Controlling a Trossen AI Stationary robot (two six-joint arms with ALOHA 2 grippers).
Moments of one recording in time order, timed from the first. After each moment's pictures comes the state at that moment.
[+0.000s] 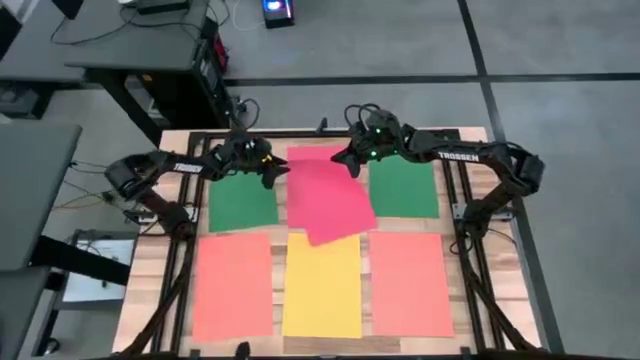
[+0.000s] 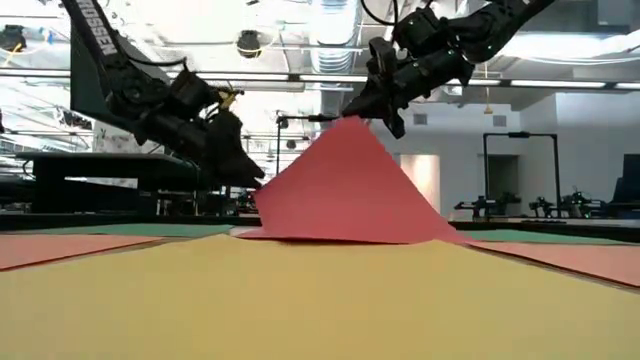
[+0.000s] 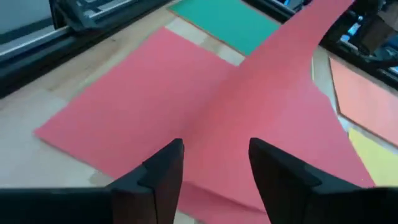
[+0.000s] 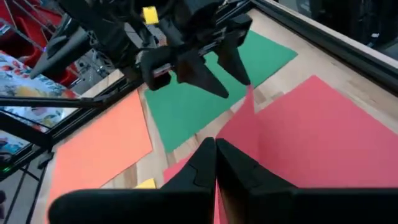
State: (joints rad) left arm 0.80 1.54 0.53 0.52 0.53 -0.08; right arm -0.51 1.56 1.04 0.04 -0.42 0.31
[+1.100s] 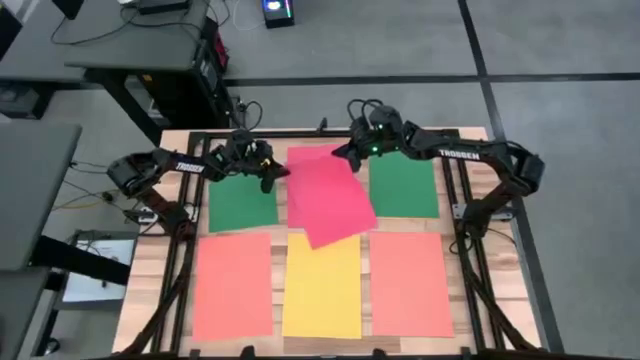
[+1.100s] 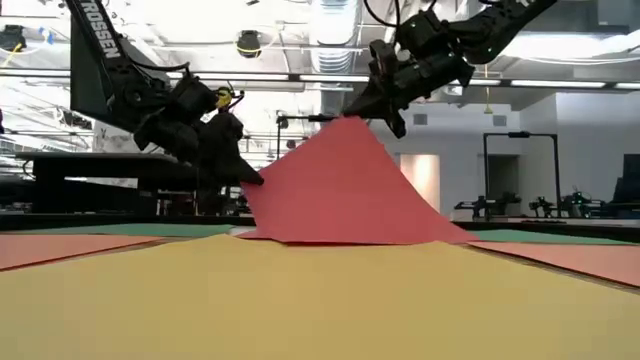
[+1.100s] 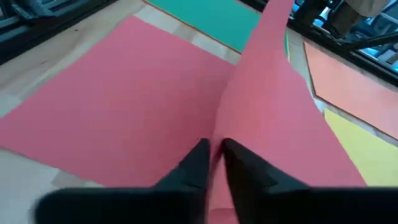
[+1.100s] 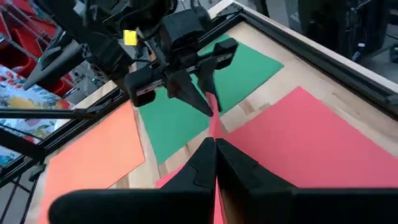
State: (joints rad) left arm 0.78 1.56 0.53 0.52 0.61 -0.06; right arm -0.56 1.56 1.04 0.06 -0.41 0.31
